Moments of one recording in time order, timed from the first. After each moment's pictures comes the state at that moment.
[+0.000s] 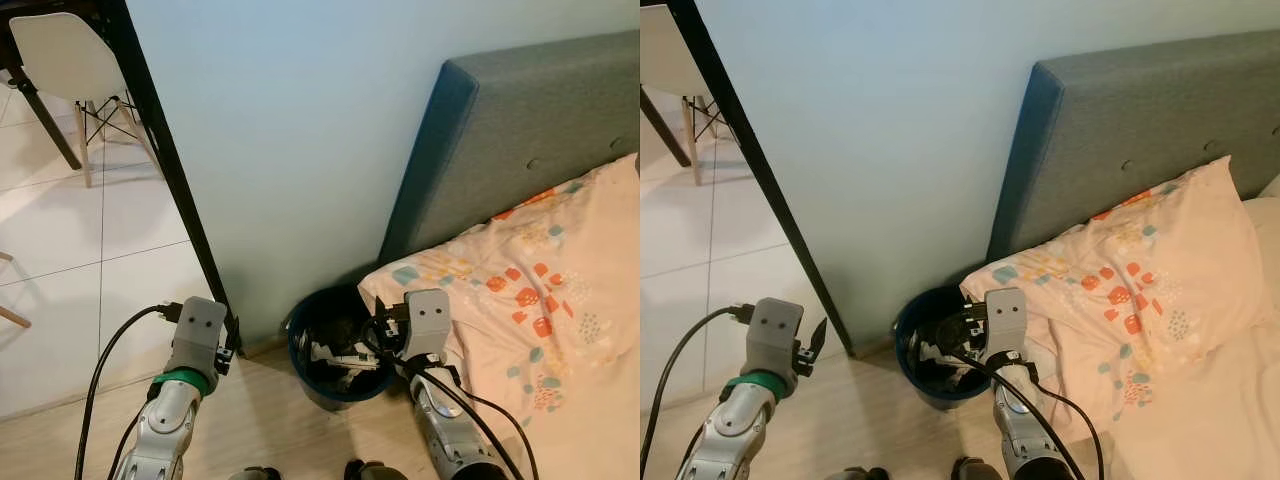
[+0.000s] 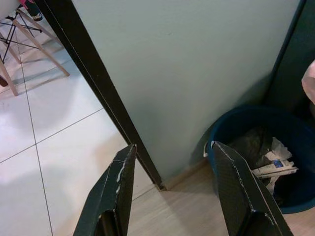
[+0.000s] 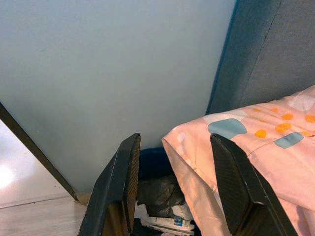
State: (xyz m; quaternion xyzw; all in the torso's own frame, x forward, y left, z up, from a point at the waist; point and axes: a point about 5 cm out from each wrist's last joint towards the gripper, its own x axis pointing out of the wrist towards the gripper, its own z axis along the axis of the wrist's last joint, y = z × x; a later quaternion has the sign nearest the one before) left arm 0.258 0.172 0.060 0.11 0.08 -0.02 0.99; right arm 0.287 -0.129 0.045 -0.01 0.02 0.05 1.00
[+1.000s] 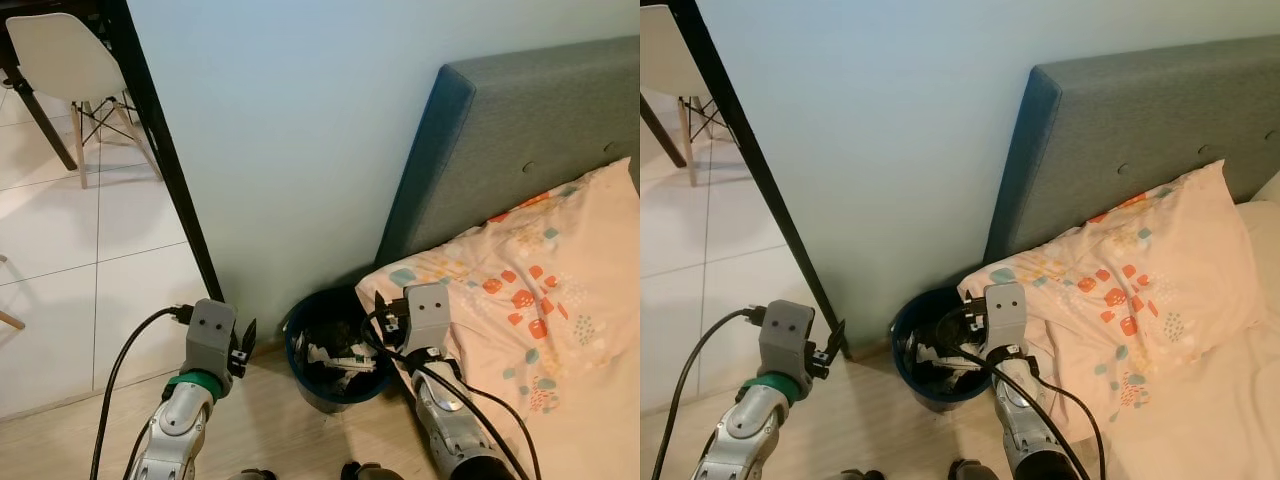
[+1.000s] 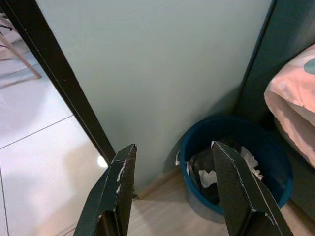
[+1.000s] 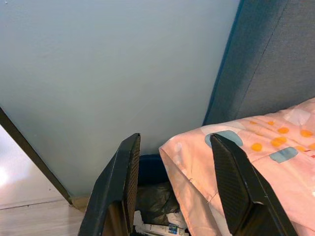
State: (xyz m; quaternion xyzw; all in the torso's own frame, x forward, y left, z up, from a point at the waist) left arm 0.258 0.157 0.057 0.06 0.08 -0.05 0.99; right arm 0.293 -0.130 0.050 -0.02 0.01 0.06 1.00
